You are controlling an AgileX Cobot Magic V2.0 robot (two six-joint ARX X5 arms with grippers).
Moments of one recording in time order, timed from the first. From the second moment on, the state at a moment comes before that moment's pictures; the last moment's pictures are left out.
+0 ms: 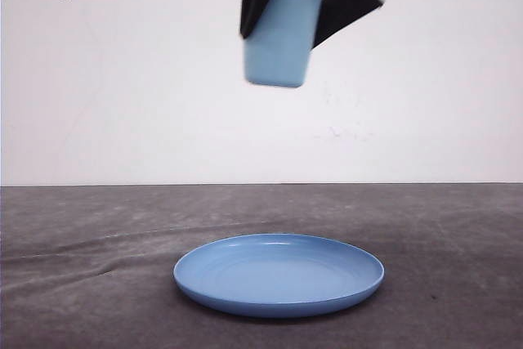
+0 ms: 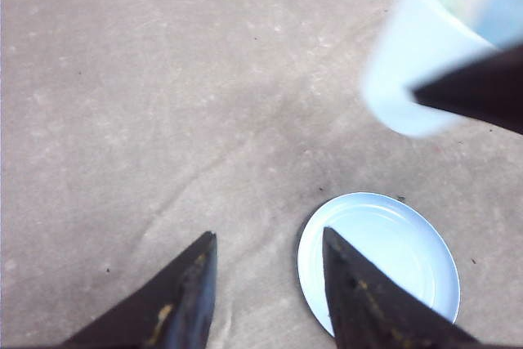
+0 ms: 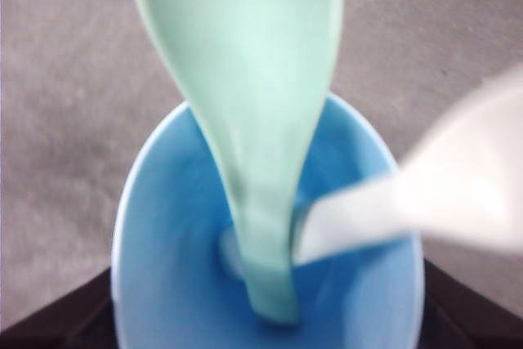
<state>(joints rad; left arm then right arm) -0.74 0.84 0.91 -0.62 -0.19 -0.26 0.80 1.40 1.25 -0.58 0.10 0.26</state>
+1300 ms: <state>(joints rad) -0.74 0.84 0.91 -0.62 -0.19 -0.26 0.97 1.42 0.76 -0.15 0.20 0.36</state>
